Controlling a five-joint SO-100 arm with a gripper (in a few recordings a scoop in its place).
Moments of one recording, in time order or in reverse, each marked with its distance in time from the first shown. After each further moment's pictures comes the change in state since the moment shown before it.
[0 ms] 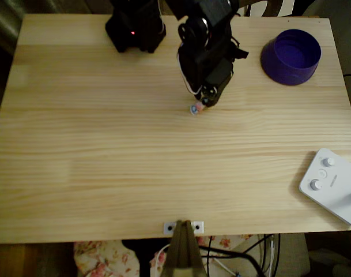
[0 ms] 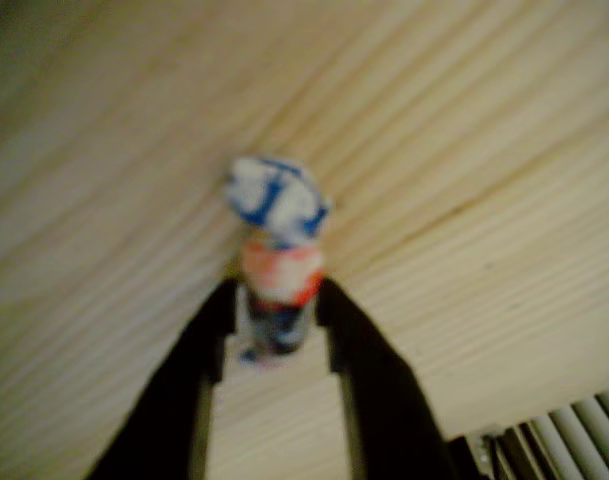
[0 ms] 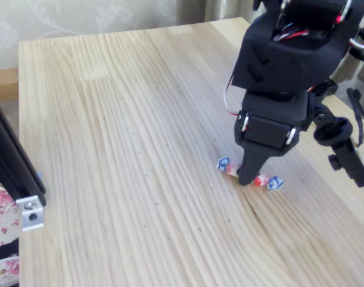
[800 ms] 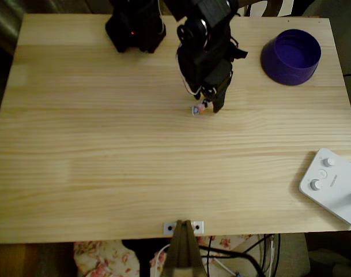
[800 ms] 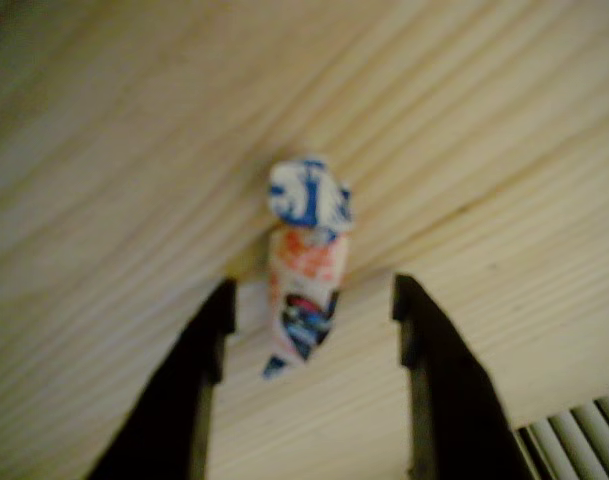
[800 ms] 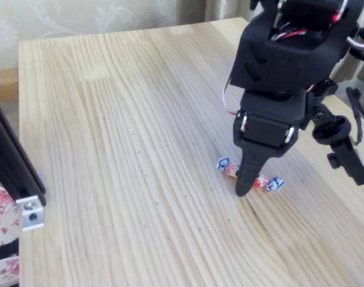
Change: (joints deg) arm 0.5 0.9 0.0 1.5 -1.4
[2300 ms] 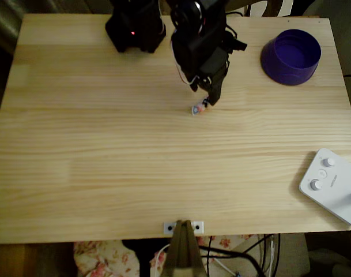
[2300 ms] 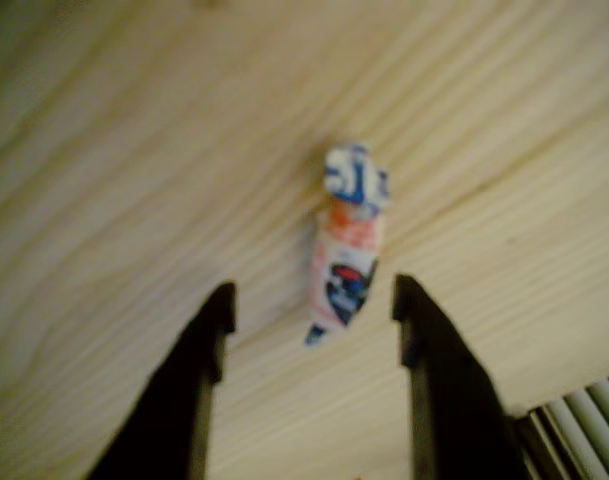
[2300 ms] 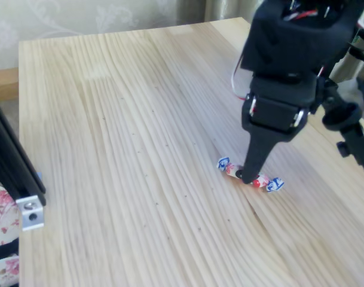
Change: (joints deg) arm -1.6 8.3 4.0 4.0 3.6
